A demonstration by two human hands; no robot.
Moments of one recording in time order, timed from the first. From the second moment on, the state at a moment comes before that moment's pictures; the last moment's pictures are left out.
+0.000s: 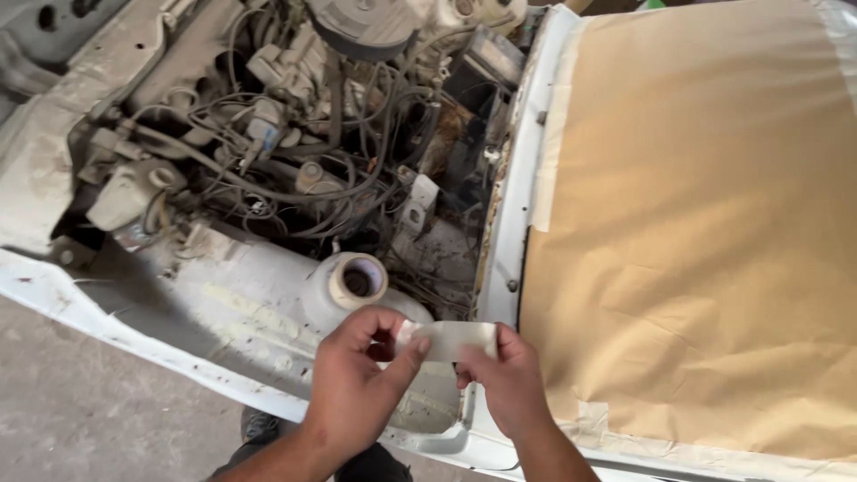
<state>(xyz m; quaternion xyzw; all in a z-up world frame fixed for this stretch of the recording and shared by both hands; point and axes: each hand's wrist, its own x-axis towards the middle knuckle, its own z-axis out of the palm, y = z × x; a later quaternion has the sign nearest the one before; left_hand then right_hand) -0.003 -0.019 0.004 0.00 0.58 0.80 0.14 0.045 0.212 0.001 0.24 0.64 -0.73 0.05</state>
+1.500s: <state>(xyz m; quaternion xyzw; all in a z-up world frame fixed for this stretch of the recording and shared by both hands) -0.016 0.318 -0.085 -0.30 0.31 0.86 0.26 -0.213 0.451 -0.019 0.15 0.95 -0.03 0.27</state>
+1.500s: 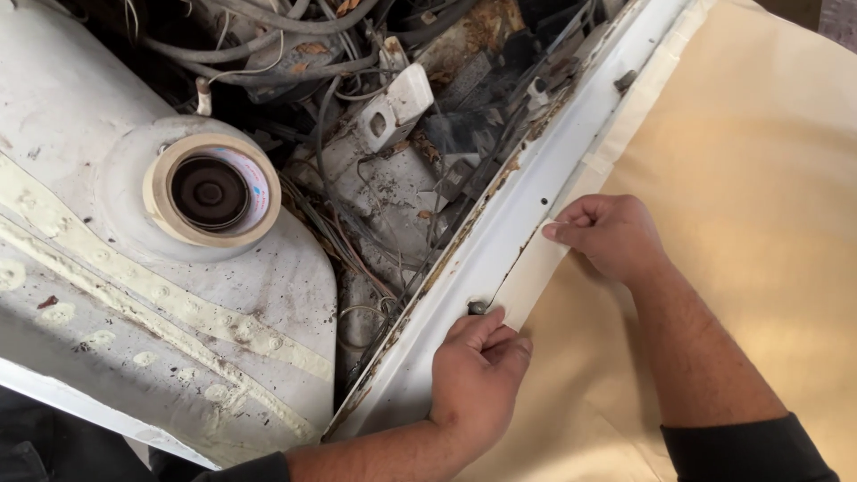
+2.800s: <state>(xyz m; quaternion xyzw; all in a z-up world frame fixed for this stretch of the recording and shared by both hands) -0.022 0.303 -0.081 -0.10 0.52 0.79 0.31 -0.204 0.439 -0.023 0.15 0.96 0.01 0.25</state>
